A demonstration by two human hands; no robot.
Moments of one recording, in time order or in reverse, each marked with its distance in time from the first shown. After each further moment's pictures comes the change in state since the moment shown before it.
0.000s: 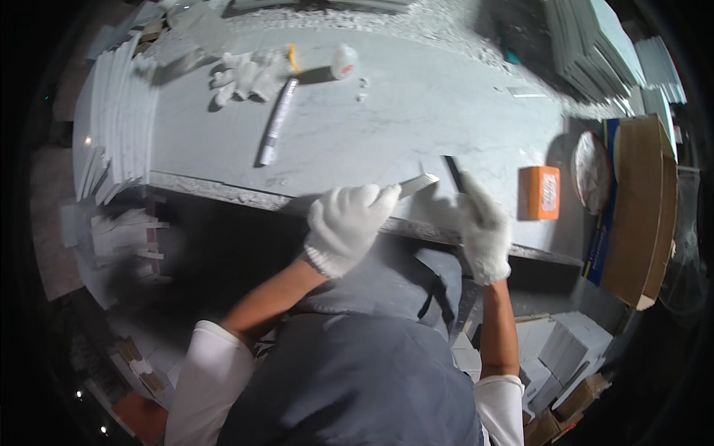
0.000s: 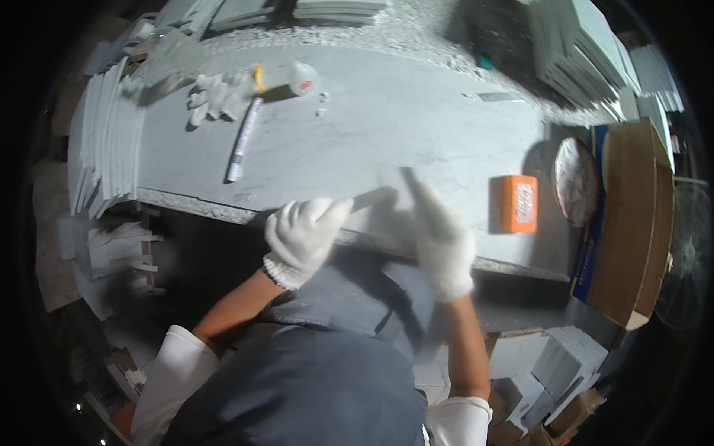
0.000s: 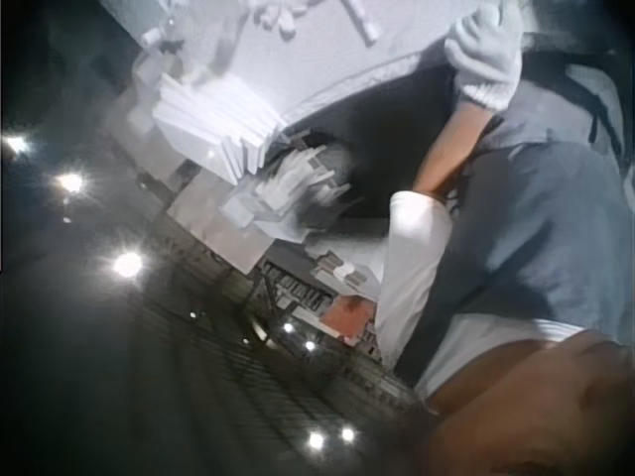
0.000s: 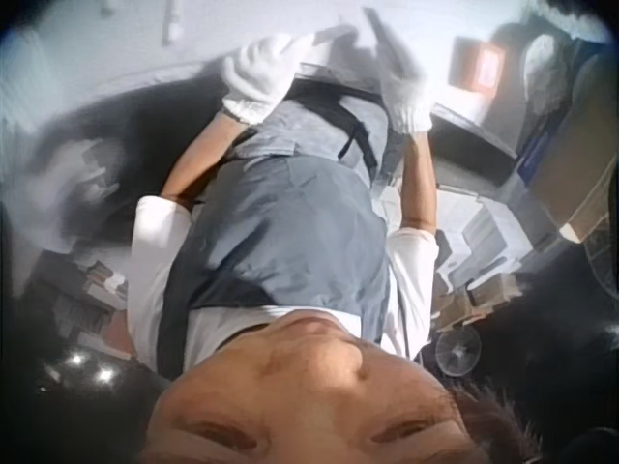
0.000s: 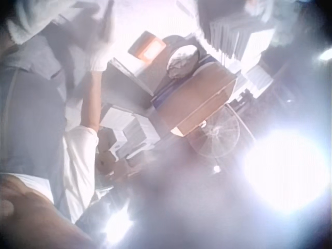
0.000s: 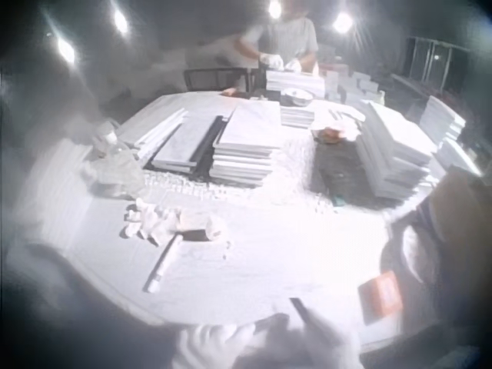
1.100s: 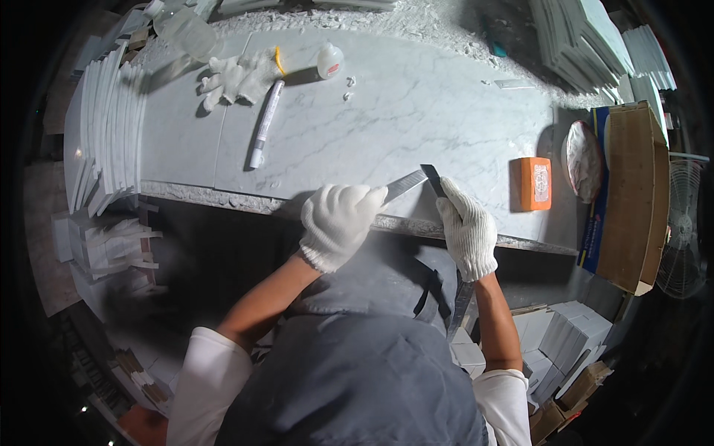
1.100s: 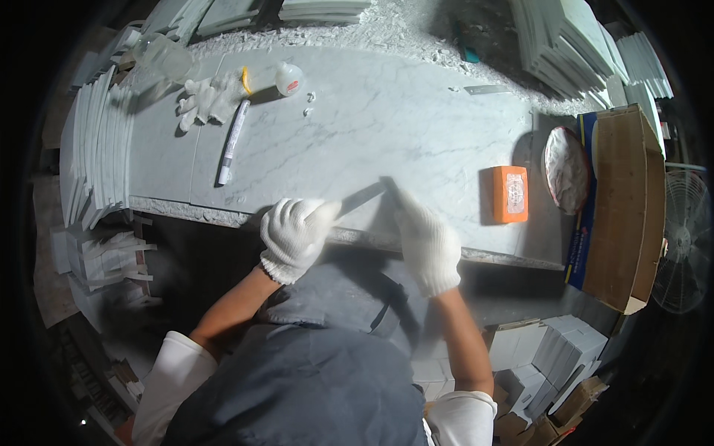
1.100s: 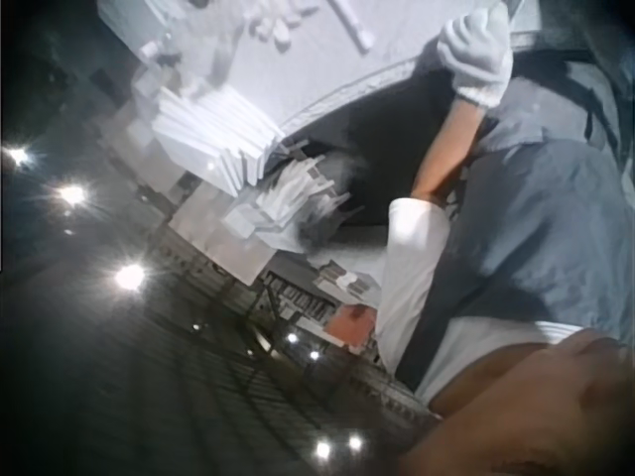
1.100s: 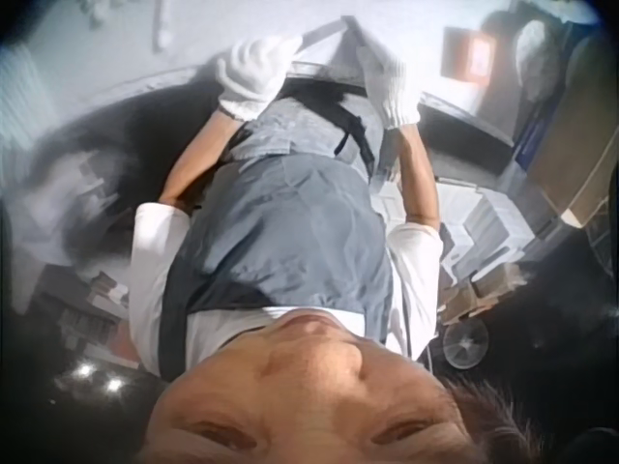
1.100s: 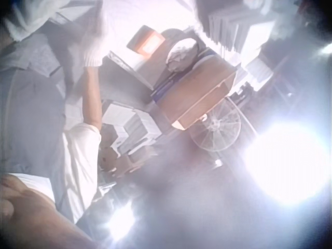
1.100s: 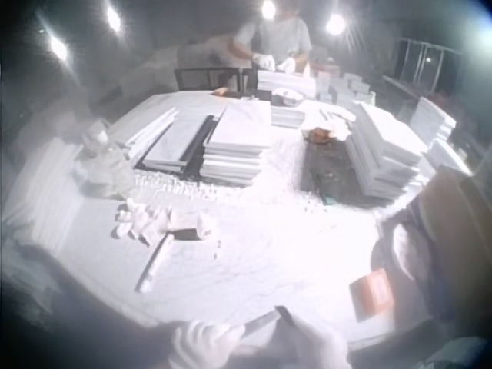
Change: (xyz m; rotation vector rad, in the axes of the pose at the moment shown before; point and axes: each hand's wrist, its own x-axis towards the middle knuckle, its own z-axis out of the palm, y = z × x) left_hand -0.010 -0.011 0.016 -0.202 0.039 0.056; right_hand -0.010 -0.015 0.003 -0.163 -0.135 0.161
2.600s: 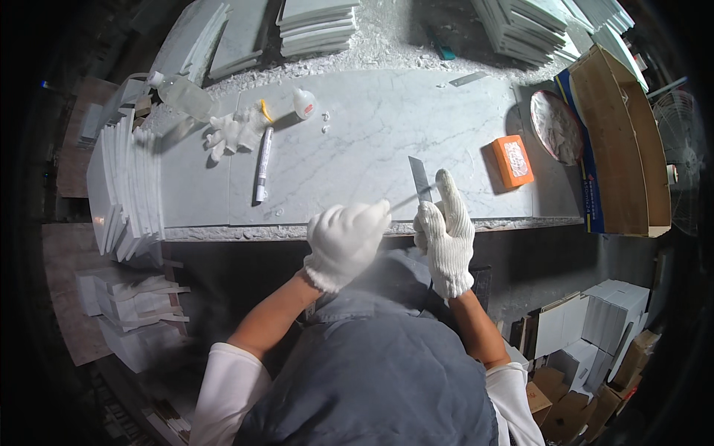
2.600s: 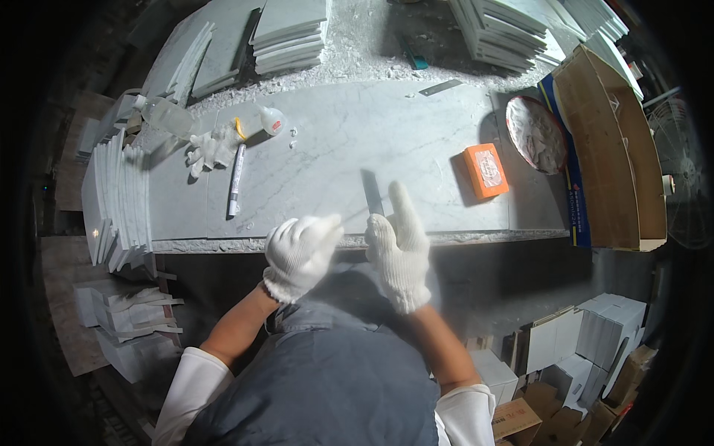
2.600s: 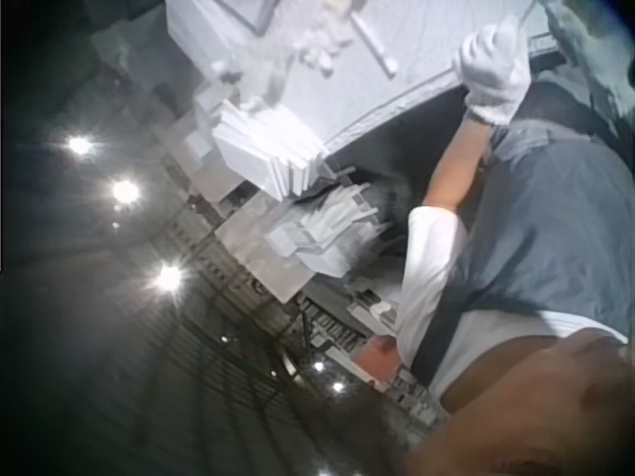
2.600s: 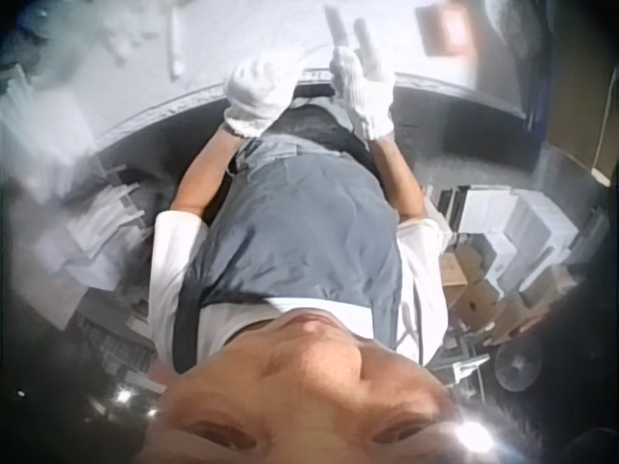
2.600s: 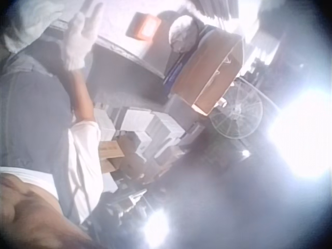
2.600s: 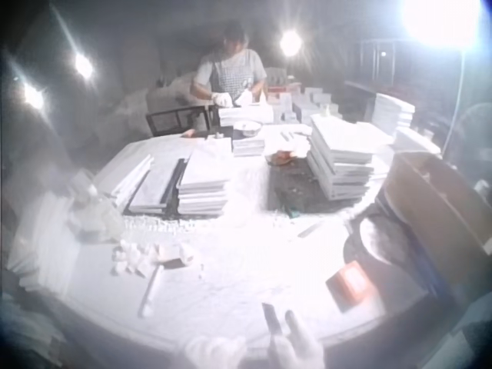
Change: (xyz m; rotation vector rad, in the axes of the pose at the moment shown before) left_hand 0.022 0.025 -0.040 -0.242 0.038 0.153; right_hand -0.041 -0.036 0.008 1.103 0.205 0.277
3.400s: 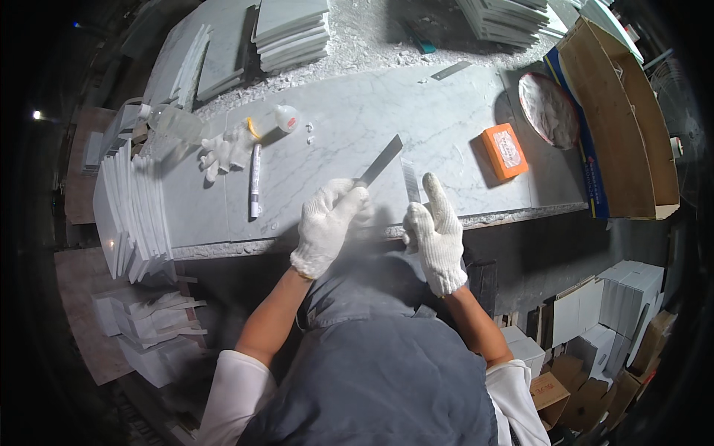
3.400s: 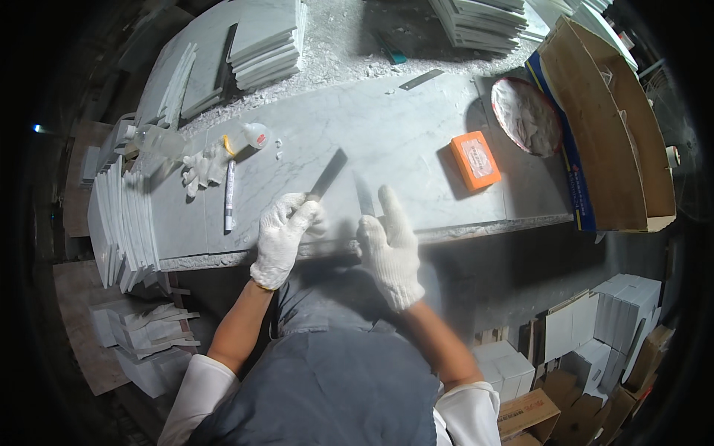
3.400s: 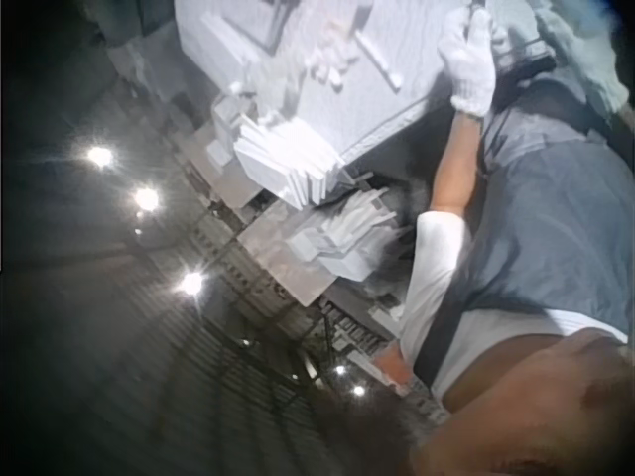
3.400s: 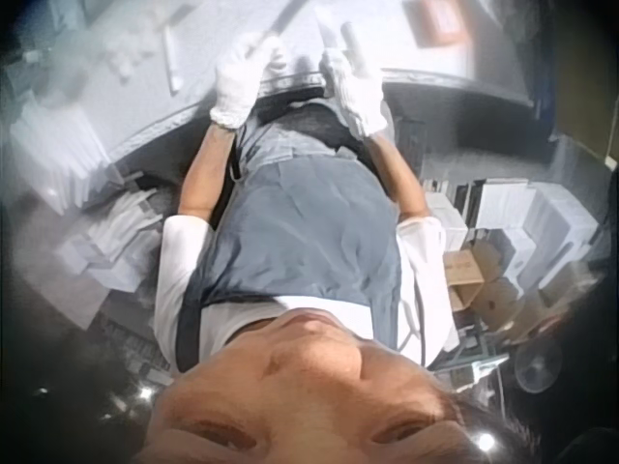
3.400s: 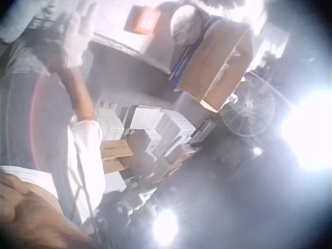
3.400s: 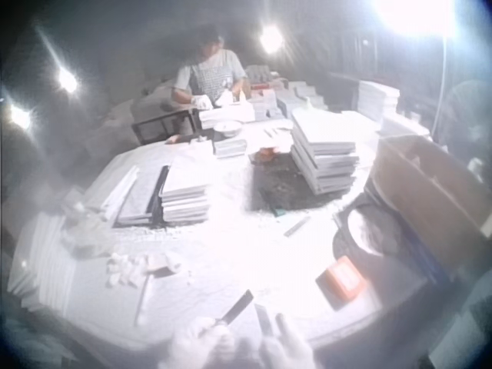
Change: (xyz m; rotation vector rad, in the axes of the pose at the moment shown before) left_hand 0.032 -0.008 0.011 -0.977 -0.225 -0.903; right_hand 0.010 0.019 -0.009 0.186 -0.026 -0.027
